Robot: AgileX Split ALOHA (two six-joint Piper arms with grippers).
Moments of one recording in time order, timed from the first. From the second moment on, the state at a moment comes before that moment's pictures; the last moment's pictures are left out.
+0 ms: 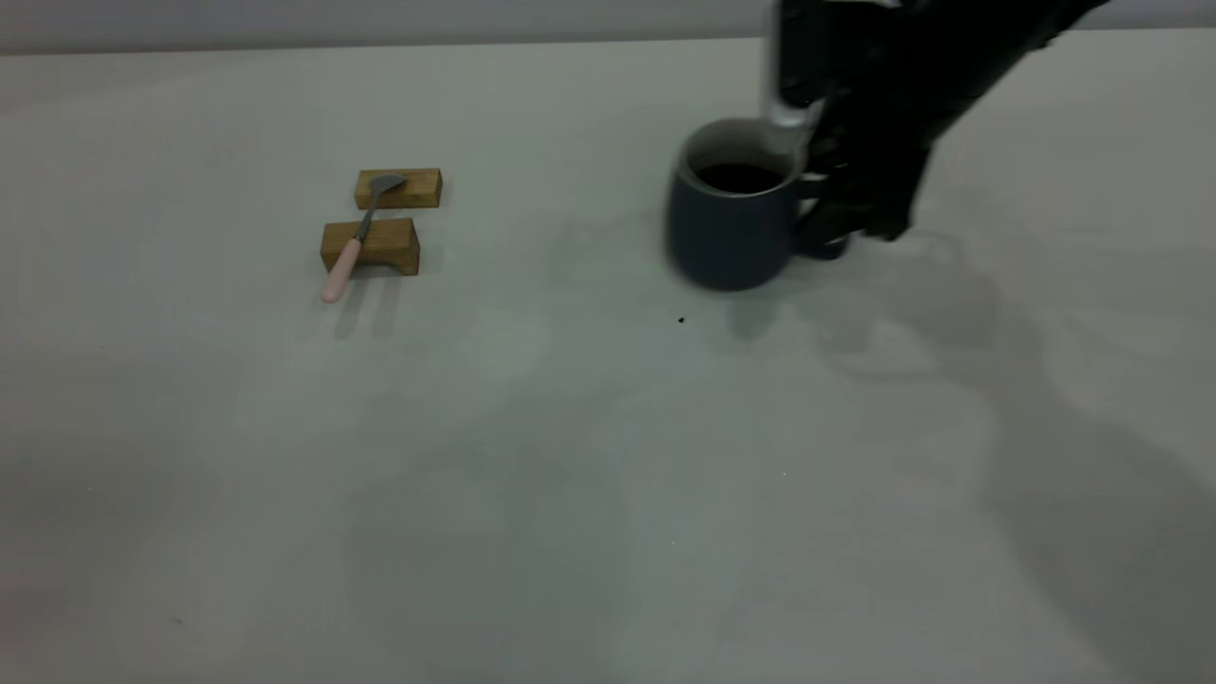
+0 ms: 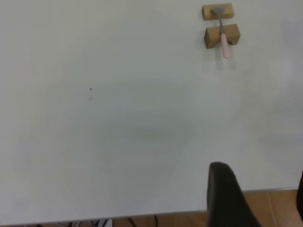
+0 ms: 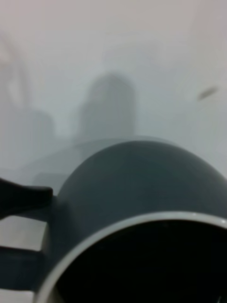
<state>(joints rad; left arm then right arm) -0.05 -0.02 -0.49 0.00 1.13 0.01 0.28 2.36 -1.38 0.80 0.30 -1.99</state>
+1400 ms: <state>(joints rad) -0.05 -0.02 -0.49 0.00 1.13 0.01 0.35 1.31 -0.94 0.14 1.16 -0.07</state>
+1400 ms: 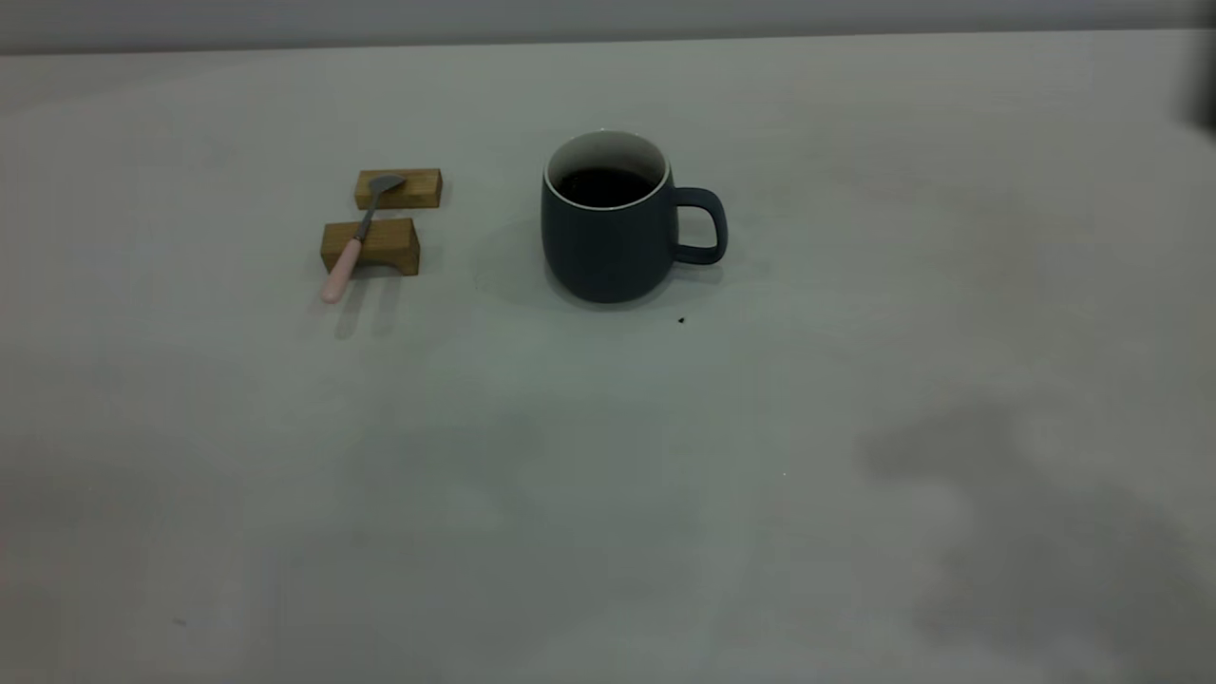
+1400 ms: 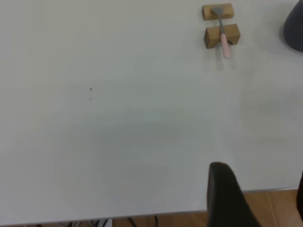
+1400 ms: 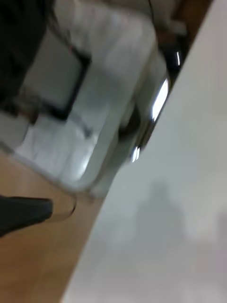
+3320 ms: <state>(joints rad) -0.05 -0.02 -0.49 0.00 1.13 0.01 0.10 0.02 -0.47 -0.07 1.13 0.11</state>
